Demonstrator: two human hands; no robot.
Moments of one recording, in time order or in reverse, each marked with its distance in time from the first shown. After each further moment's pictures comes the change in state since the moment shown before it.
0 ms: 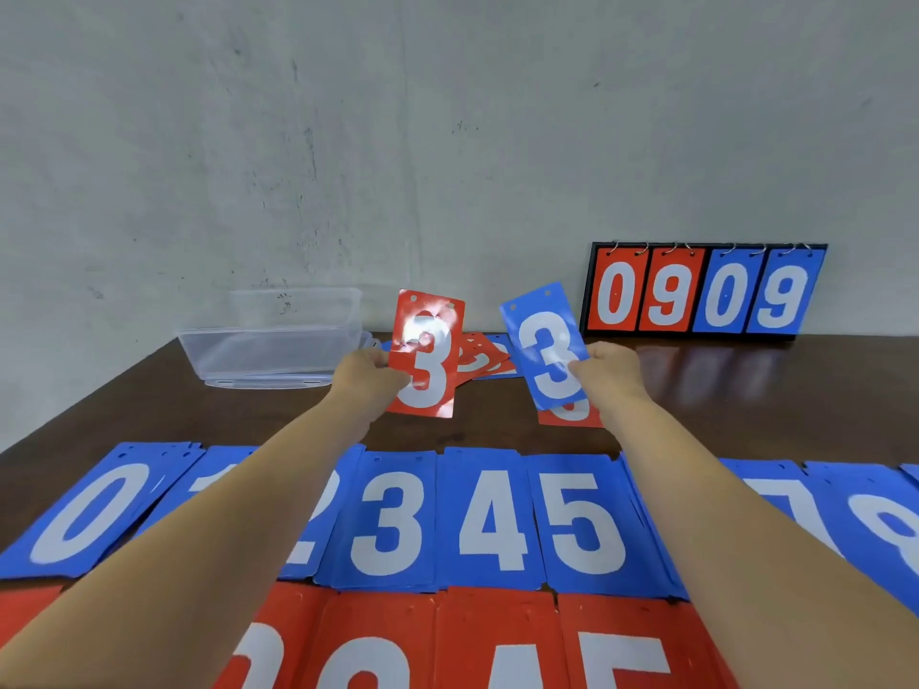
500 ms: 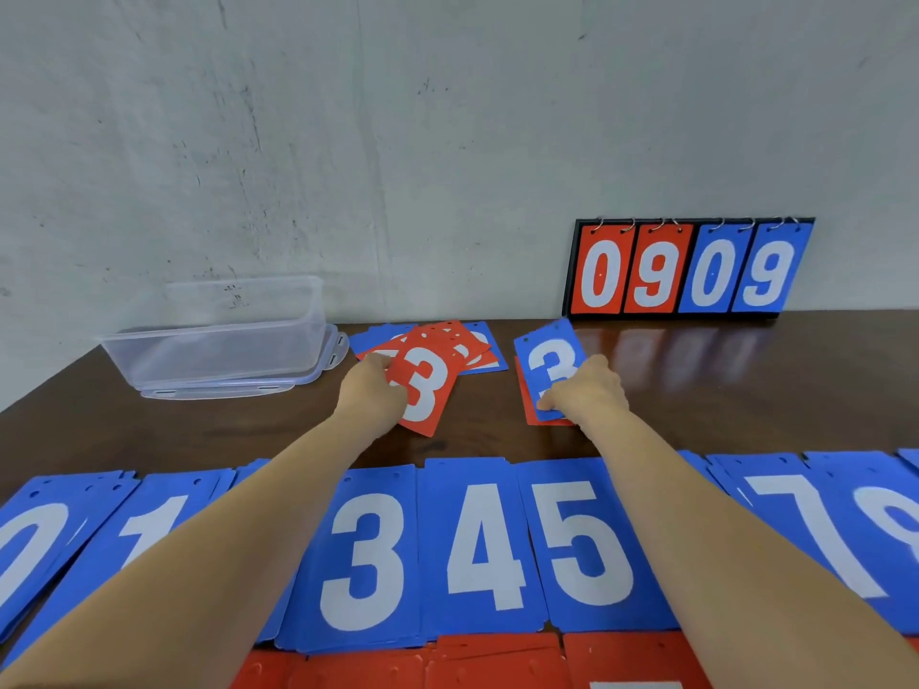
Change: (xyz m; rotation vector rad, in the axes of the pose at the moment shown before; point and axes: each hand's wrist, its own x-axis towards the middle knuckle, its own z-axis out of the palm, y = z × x) left_hand 0.045 -0.015 0.040 0.365 -0.074 0.033; right_hand 0.021 0.018 0.022 -0.418 -0.014 0.256
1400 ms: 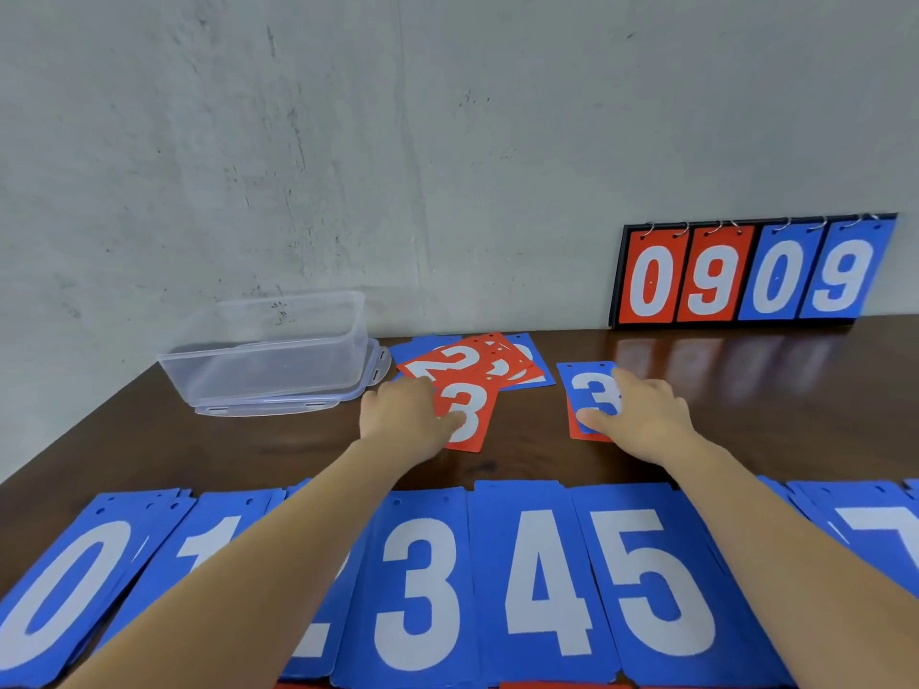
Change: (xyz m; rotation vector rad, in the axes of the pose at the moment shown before) left_hand 0.004 -0.009 -0.008 0.689 0.013 0.194; right_hand 0.008 0.015 0.003 -0.467 -0.012 -0.393
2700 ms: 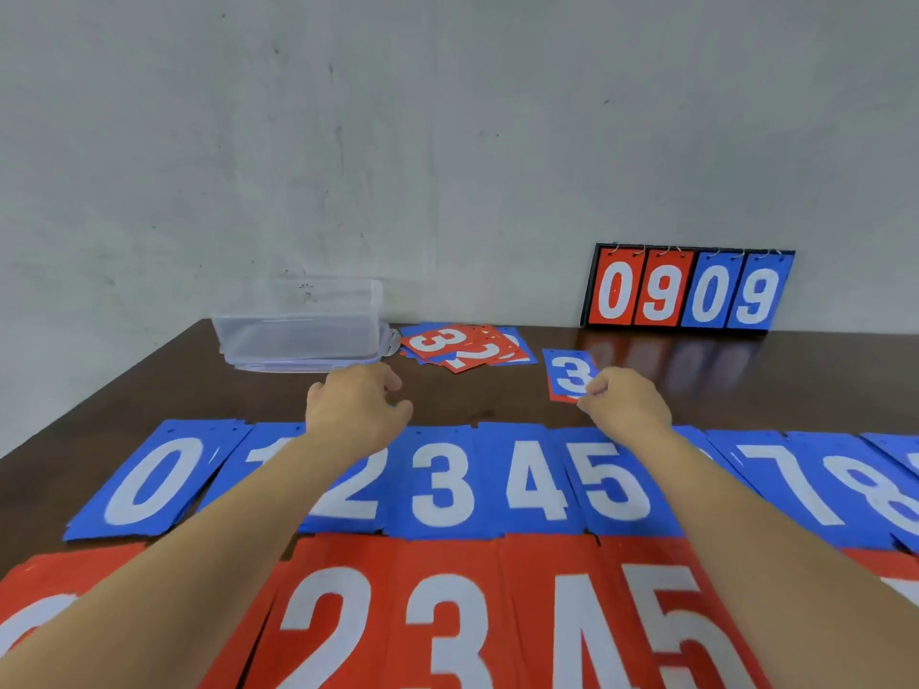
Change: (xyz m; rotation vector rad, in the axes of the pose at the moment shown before) left_hand -0.123 -0.065 -0.039 -0.305 0.184 -0.008; right_hand -0.105 -0.027 -0.022 0.196 0.199 0.122
